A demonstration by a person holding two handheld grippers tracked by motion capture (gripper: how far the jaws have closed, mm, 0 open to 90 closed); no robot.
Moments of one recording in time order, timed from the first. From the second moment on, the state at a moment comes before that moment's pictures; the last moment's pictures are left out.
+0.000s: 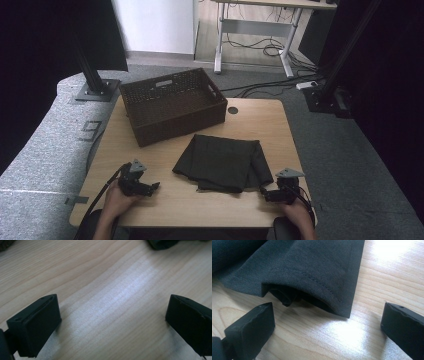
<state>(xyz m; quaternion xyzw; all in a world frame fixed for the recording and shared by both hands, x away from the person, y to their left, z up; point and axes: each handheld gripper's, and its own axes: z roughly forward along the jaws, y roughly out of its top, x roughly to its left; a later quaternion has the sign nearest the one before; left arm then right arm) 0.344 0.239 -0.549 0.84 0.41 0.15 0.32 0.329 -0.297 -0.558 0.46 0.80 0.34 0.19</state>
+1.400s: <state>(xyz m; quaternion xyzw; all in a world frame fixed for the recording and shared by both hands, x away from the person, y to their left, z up) 0.384 0.200 -0.513 0.85 0.38 0.14 0.34 0.346 -0.299 -0.526 0.48 0.78 0.35 0.18</state>
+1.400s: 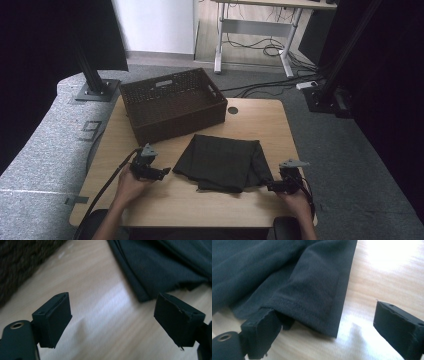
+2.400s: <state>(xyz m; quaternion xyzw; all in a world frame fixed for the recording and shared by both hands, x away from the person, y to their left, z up) 0.452 0.146 -0.507 0.85 0.37 0.13 0.35 0.375 -0.313 -0.473 0.47 0.80 0.33 0.17</state>
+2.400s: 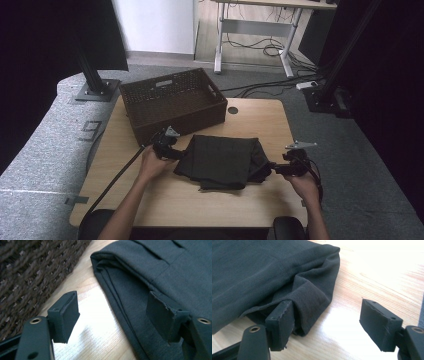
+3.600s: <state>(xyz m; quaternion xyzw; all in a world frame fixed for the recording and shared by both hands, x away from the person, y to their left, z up) 0.460 0.125 -0.540 0.86 0.35 0.10 0.36 0.441 -0.270 -0.534 0.49 0.80 0.30 0.15</state>
